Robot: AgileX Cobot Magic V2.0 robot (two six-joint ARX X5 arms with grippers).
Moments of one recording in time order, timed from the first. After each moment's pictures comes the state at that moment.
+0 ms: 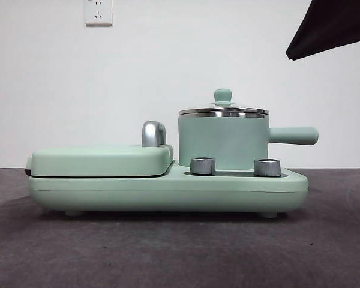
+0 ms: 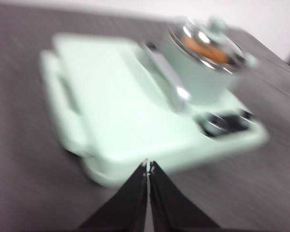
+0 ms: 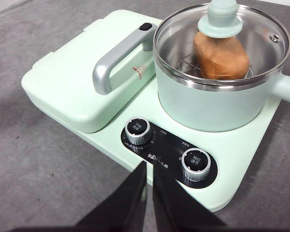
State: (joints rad) left arm -0.20 0.31 0.47 -0.45 0.26 -0.14; right arm 0.58 0.80 0.68 -0.34 -0.11 0.12
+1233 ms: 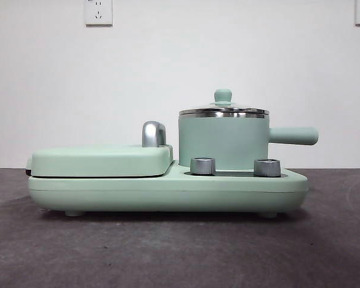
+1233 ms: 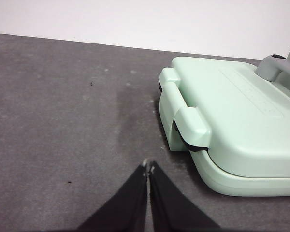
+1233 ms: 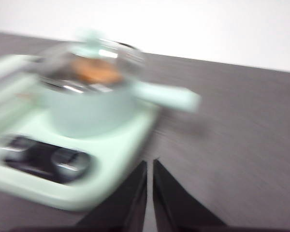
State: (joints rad) left arm -0.06 0.01 0.03 -0.18 0.10 -0.12; right arm 0.20 0.31 0.27 -0.16 -0.08 0.02
